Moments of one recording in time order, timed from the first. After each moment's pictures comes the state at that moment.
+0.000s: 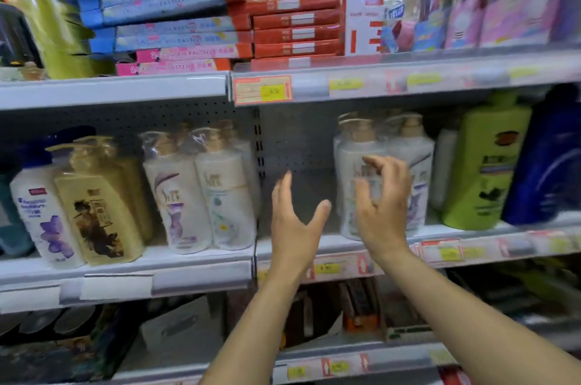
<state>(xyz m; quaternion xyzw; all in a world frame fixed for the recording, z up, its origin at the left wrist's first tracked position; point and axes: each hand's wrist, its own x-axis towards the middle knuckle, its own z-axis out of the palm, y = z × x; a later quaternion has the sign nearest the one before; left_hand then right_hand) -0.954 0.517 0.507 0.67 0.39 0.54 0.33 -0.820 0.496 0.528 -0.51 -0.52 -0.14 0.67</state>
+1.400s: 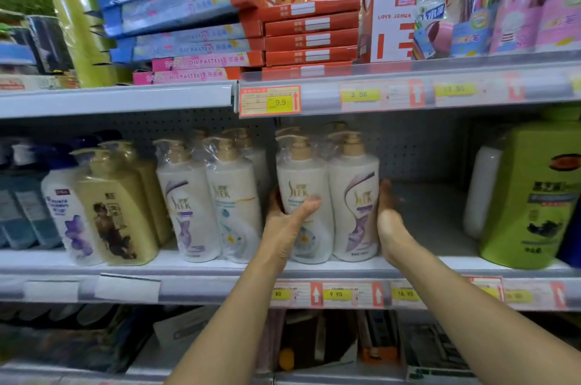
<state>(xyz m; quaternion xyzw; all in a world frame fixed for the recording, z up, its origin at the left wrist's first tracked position) -0.963 0.582 0.512 0.52 0.36 0.57 0.53 -0.781 0.586 0.503 -0.60 -0.29 0.43 0.60</state>
